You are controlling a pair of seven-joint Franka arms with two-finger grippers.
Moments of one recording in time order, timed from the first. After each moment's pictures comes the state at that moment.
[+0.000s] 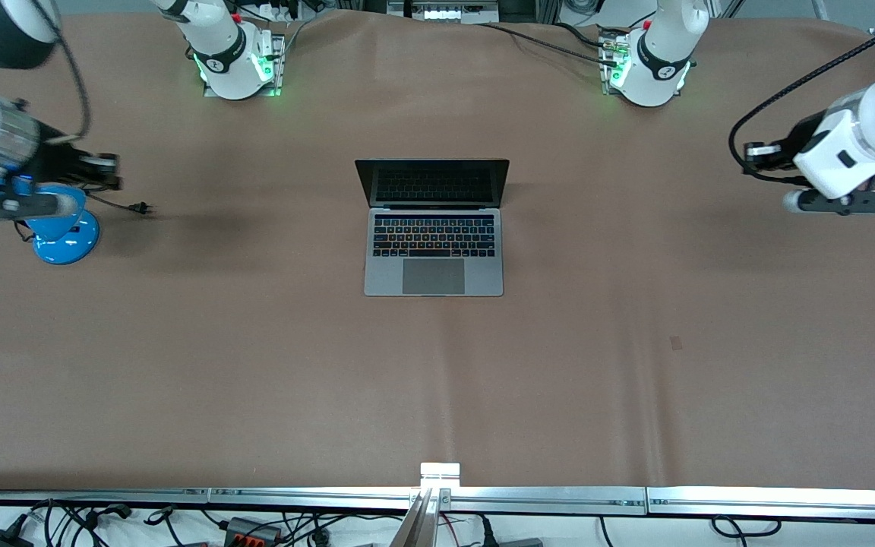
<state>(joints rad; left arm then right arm) 0.00 0.01 -0.05 -1.74 -0.16 1.39 -0.04 0.07 0.01 -0.01 -1.82 0.11 1.57 -0.03</state>
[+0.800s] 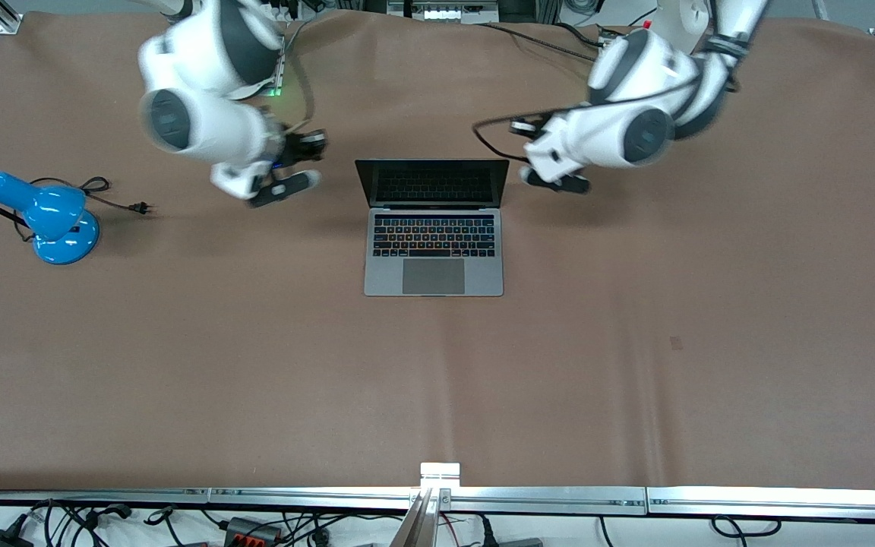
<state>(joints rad) -0.06 0.06 -0.56 -2.17 -0.59 1.85 -0.29 0.55 0.02 0.01 -2.18 0.42 1.92 0.08</state>
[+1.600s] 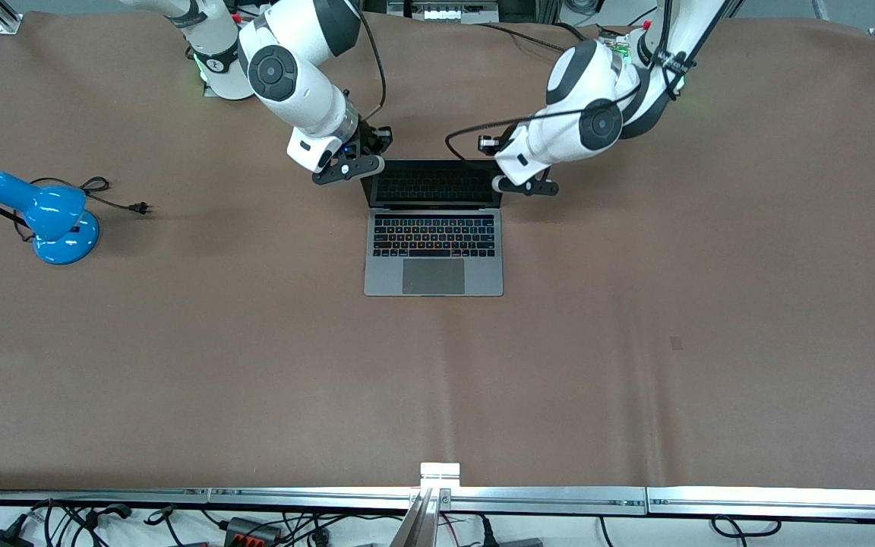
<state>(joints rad) -0.04 0.19 -0.65 -2.22 -0.61 2.19 -0.35 0.74 0.06 -0.01 -2.22 0.42 2.26 0.32</state>
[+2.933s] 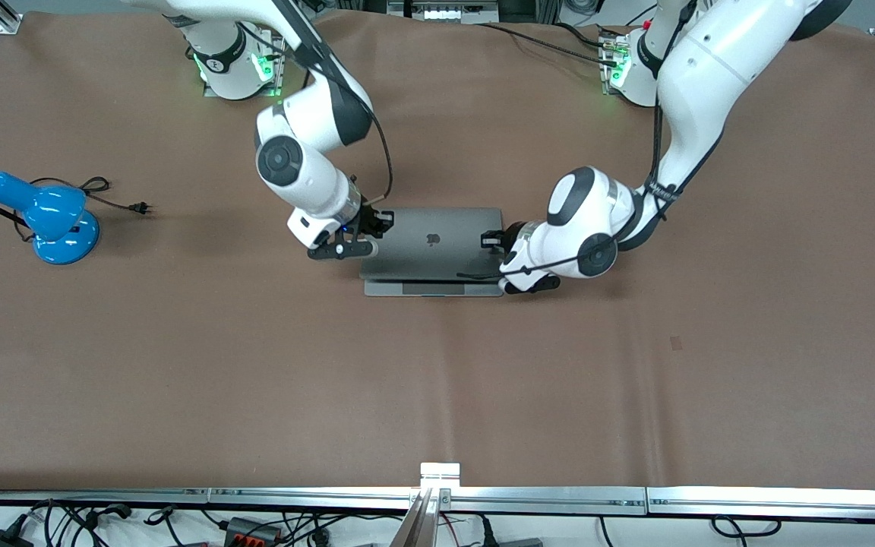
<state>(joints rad) -0.06 0.73 -0.53 -1.78 -0.31 2.19 -0.47 0.64 0.43 -0.02 -1.94 0.38 2.39 0.34</state>
